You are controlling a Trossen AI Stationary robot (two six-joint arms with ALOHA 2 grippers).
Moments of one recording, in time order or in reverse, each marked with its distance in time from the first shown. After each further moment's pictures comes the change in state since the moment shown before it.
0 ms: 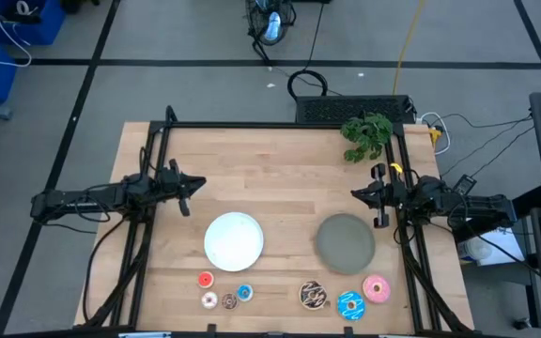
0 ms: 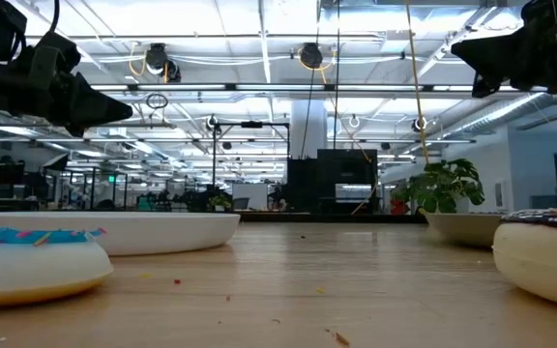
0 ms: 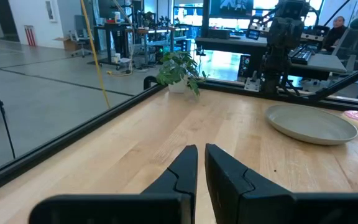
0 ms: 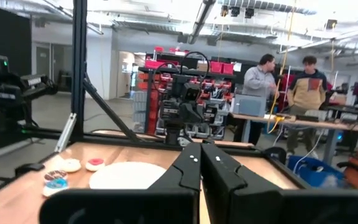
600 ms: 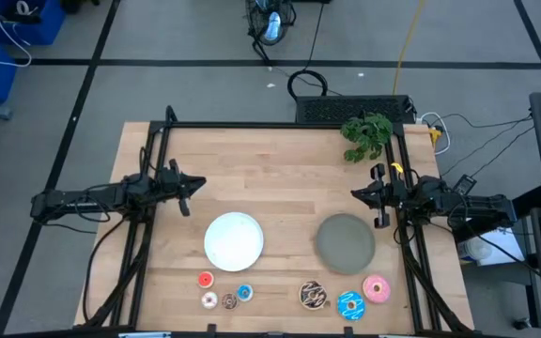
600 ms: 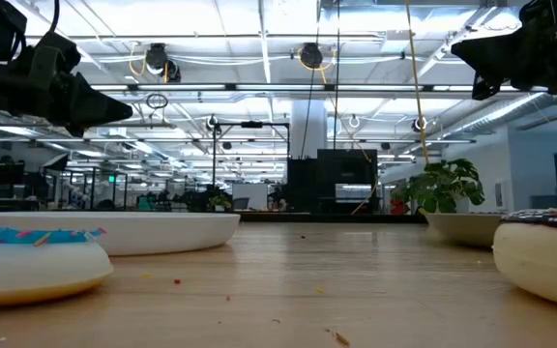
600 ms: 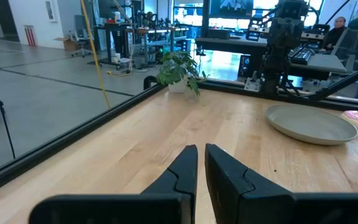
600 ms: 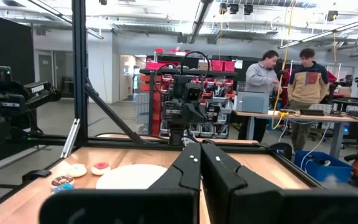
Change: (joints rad) left arm 0.000 0.000 0.000 0.000 0.000 0.000; right arm 0.000 0.000 0.000 0.000 0.000 0.027
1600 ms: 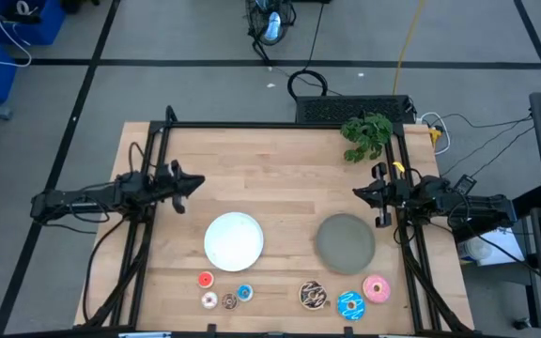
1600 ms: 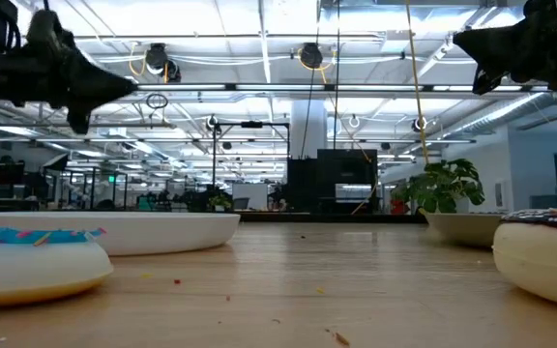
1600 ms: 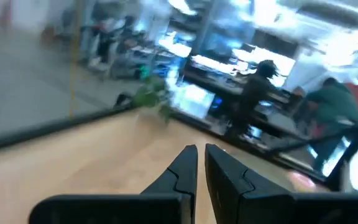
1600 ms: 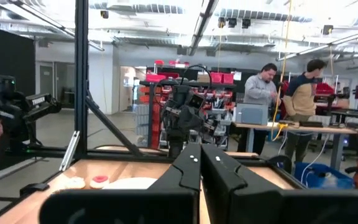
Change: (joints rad) left arm 0.000 0.001 0.018 0.124 0.128 -0.193; right arm 0.000 0.000 0.000 0.047 0.000 0.002
